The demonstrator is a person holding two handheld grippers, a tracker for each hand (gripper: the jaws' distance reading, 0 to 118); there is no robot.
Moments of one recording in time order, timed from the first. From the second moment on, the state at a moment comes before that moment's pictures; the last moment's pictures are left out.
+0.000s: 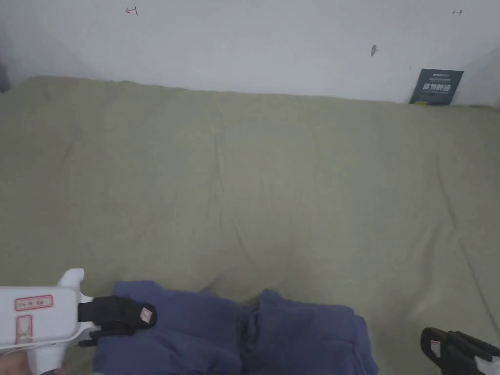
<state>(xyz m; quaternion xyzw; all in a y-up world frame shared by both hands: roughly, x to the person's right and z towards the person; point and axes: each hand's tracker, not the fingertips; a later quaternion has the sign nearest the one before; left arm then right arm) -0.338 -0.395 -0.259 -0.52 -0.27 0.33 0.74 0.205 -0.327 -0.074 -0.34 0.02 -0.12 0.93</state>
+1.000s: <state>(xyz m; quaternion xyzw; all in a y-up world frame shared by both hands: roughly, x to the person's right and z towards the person) -0.018 -0.352 -0.223 -0.53 -0.13 -0.16 0.82 0.239 -0.325 -0.050 -0.31 -0.01 -0.13 0.94</state>
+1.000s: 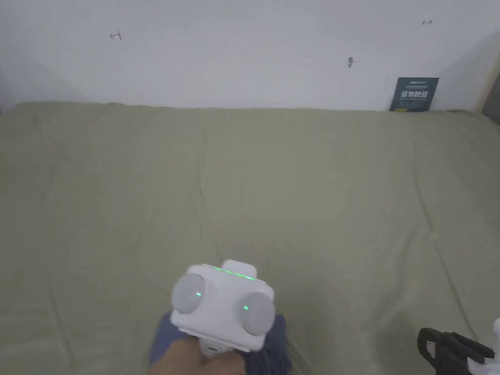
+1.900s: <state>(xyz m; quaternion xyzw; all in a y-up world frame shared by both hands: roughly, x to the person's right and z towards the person) -0.150 -0.378 -0.247 -0.54 -0.29 0.26 0.74 0.238 -0.335 -0.052 -0.33 -0.01 -0.15 0.93</state>
